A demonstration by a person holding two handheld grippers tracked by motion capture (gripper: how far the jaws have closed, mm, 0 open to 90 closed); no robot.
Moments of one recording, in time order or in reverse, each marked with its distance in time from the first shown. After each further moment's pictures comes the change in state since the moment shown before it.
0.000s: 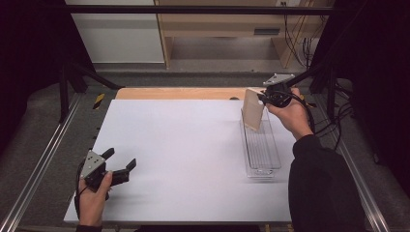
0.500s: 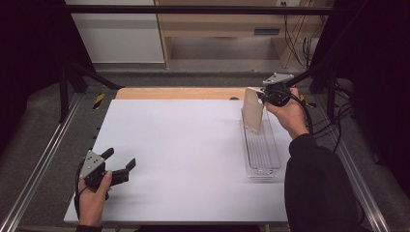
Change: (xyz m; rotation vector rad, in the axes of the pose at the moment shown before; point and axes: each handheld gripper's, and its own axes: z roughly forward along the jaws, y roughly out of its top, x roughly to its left) left arm 0.000 0.000 -0.001 -0.007 0.004 -0.004; right arm -0.002 -0.001 0.009 -0.029 -0.034 0.023
